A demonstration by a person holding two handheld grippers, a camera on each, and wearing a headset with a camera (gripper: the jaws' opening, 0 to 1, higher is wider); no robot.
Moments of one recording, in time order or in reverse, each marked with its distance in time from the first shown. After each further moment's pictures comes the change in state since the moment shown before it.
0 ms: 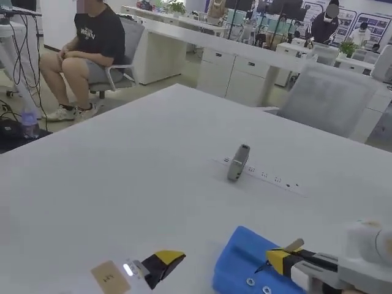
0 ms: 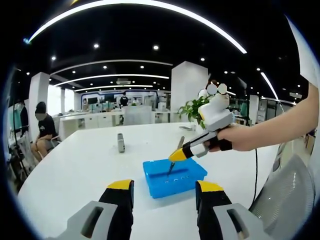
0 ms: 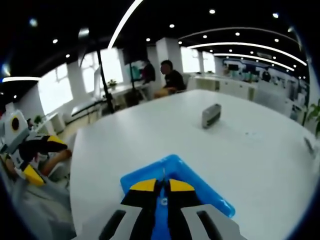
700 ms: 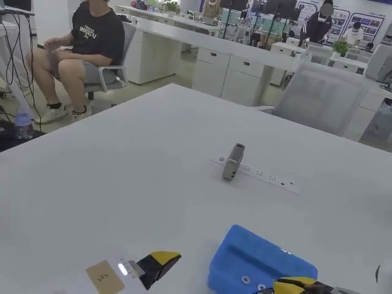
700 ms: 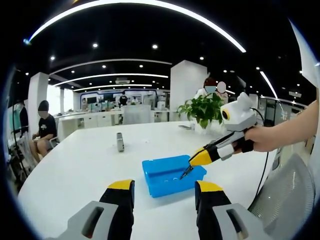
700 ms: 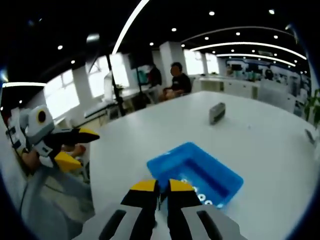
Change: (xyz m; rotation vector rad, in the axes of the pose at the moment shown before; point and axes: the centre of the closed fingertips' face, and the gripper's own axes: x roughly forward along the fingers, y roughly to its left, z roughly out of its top) left arm 0.001 -0.002 -0.002 0.006 0.010 -0.007; right arm -0.046 0.039 -0.027 0.039 -0.019 0.060
